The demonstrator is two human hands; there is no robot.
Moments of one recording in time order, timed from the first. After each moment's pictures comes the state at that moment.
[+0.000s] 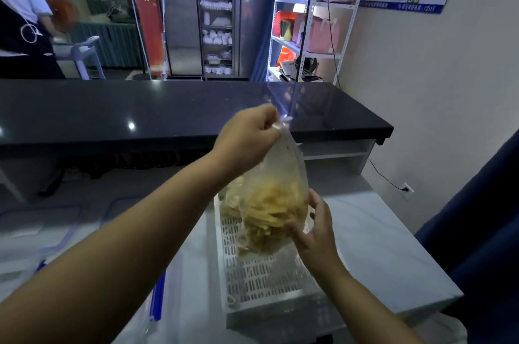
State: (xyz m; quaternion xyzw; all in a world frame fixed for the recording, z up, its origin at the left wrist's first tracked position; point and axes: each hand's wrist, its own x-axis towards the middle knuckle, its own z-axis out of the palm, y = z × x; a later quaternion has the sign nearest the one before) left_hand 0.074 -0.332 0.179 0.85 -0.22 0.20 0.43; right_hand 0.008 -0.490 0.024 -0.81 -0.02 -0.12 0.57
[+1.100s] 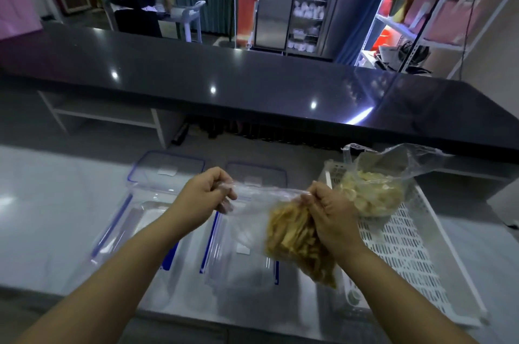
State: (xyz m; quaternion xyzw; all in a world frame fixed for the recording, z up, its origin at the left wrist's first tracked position) left_hand -0.019 -0.040 0.041 0.80 0.06 0.06 0.59; right_hand 0.026 -0.287 0.039 -0.86 -0.24 -0.11 0.45
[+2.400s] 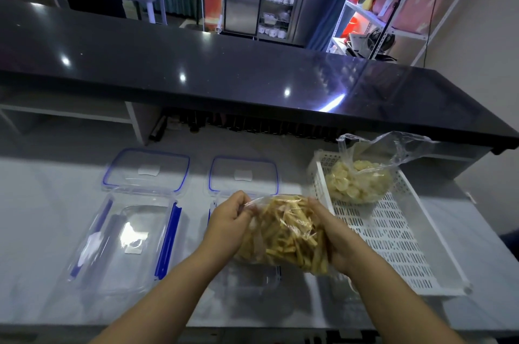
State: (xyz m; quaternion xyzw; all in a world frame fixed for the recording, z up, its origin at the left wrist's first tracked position) left_hand -0.020 -0.083 -0.009 0.80 0.06 0.07 0.60; right_hand 0.015 -0.283 0.018 -0.65 0.22 0.32 0.66
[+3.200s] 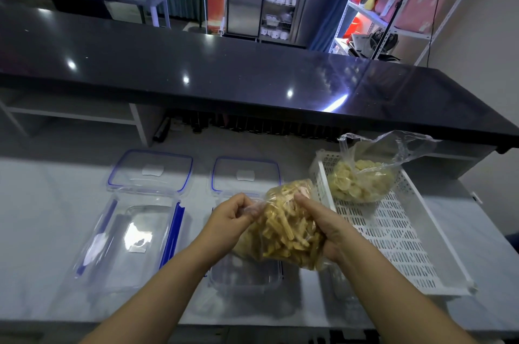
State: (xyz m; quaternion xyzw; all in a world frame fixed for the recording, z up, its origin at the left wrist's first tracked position) left_hand -0.023 -0.070 -0.007 0.76 0.02 -0.02 0.65; right_hand 0.025 -0.267 0.018 -0.63 0.20 0.28 0.70
